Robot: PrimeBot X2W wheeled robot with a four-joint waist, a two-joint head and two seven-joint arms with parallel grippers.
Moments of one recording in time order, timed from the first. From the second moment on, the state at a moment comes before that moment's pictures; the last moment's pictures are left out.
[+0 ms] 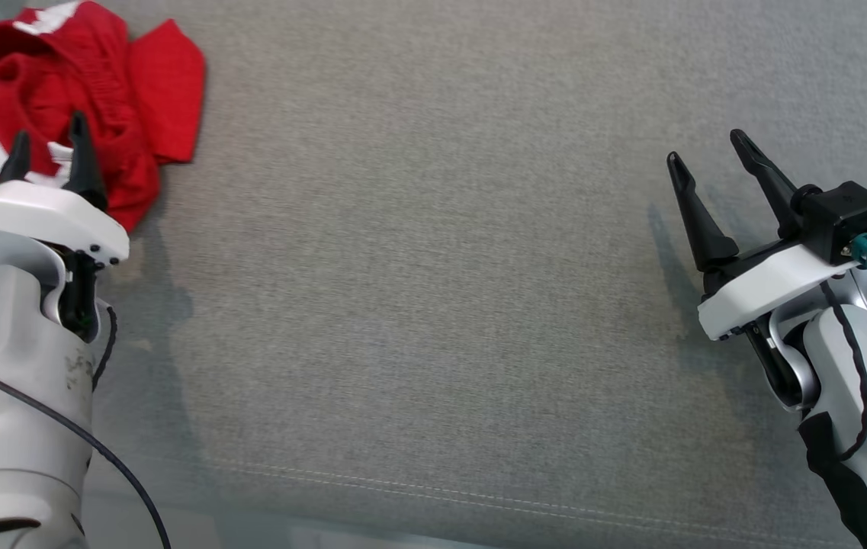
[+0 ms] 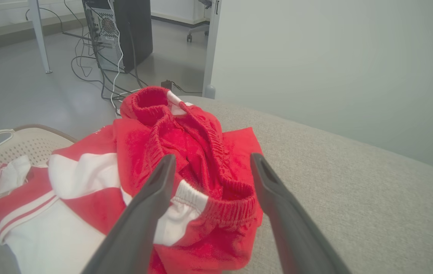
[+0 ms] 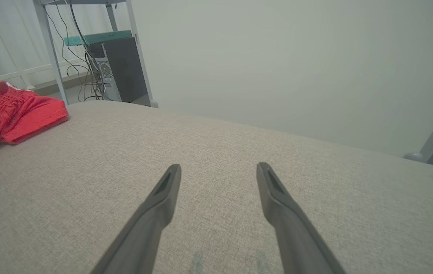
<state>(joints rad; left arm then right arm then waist) -0.92 0.18 0.20 1.12 -0.25 -0.11 -0.26 -0.63 -0.26 0.36 0.50 0.33 0.13 -0.25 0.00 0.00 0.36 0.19</state>
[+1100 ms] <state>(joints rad) -1.02 0.24 0.13 1.29 -0.21 0.05 -0.23 -0.65 -0.26 0.33 0.49 0.33 0.13 -0.25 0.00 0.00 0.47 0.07</state>
